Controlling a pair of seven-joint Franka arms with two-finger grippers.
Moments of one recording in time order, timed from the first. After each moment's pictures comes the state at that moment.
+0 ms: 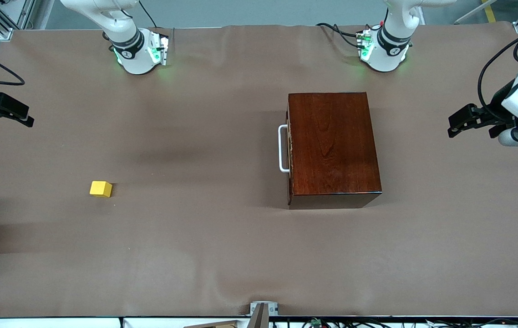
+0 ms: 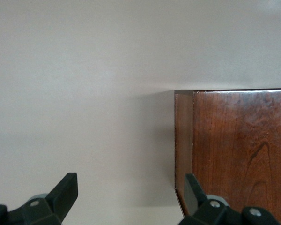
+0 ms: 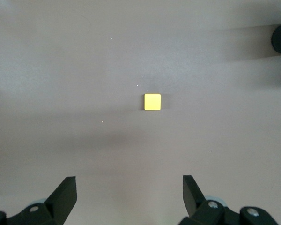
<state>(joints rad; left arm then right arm) -0.06 0.06 -0.03 -1.53 -0.01 1.61 -0.08 0.03 0.03 -0.07 -1.49 0.02 1.49 -0.01</state>
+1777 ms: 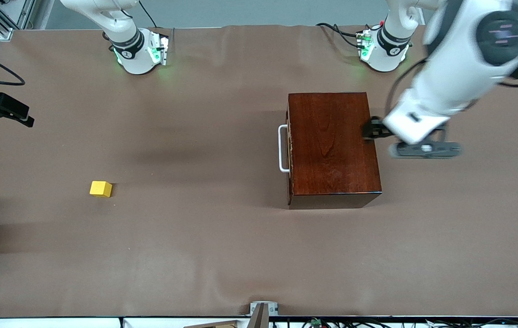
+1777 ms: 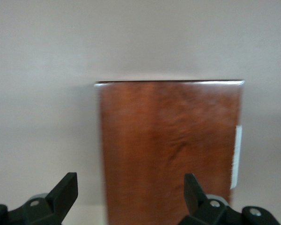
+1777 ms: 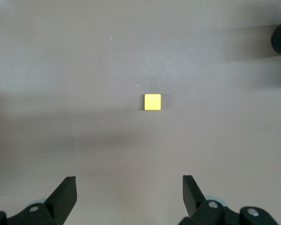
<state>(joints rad) -0.36 0.24 -0.08 -1.43 -0.03 1.65 -0.45 0.03 0.03 -0.07 -1.49 0.02 1.49 -0.01</state>
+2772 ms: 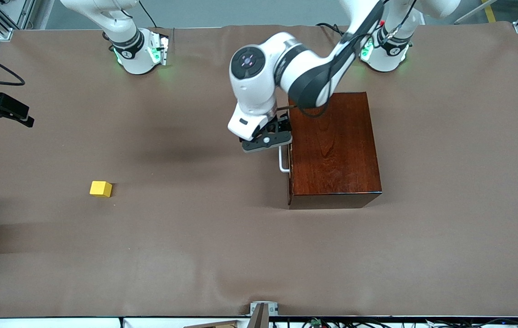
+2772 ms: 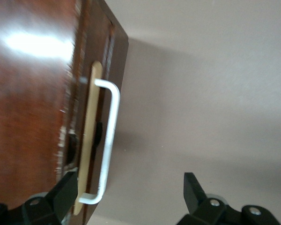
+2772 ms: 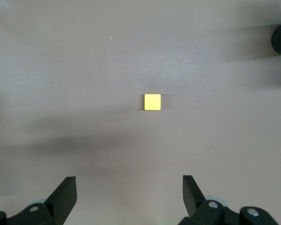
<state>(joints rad) -0.80 0.62 -0.07 -1.29 0.10 1.81 -1.07 0.03 0.03 -0.07 -1.49 0.02 1.49 -0.01</state>
